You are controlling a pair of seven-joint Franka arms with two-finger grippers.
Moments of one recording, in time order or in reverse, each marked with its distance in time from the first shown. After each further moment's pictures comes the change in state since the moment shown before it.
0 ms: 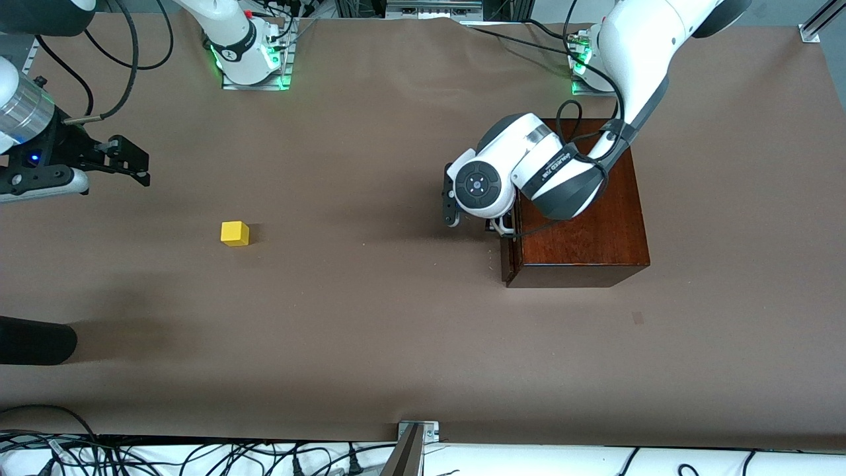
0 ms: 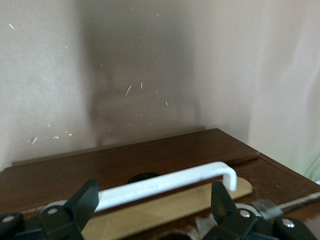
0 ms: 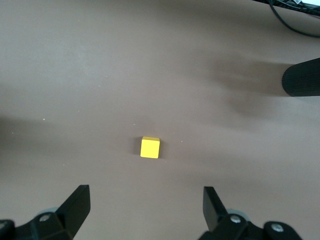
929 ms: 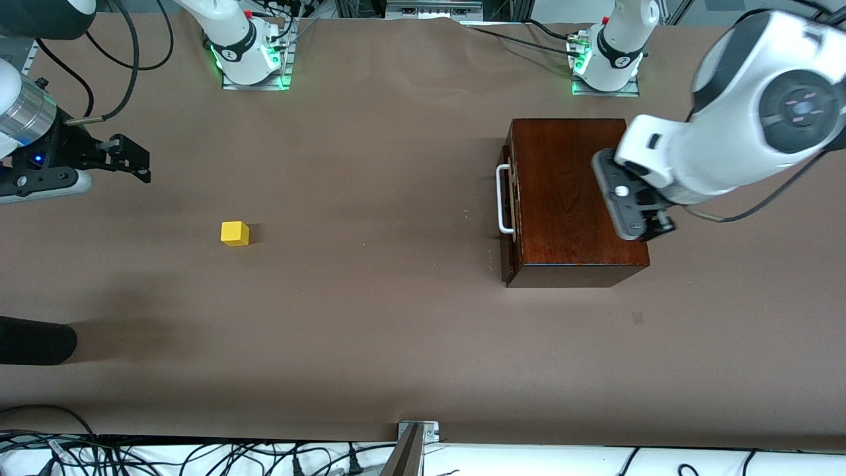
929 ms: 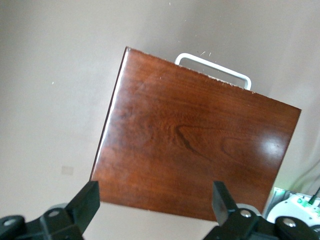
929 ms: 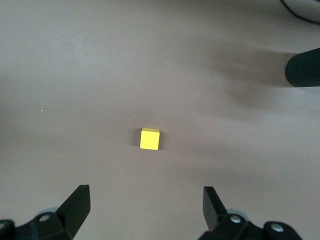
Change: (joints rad) left arm 0.359 -0.292 0.022 0.146 -0.150 -0.155 0.031; right arm 0.000 0.007 -0.003 0.002 0.000 -0.036 -0.001
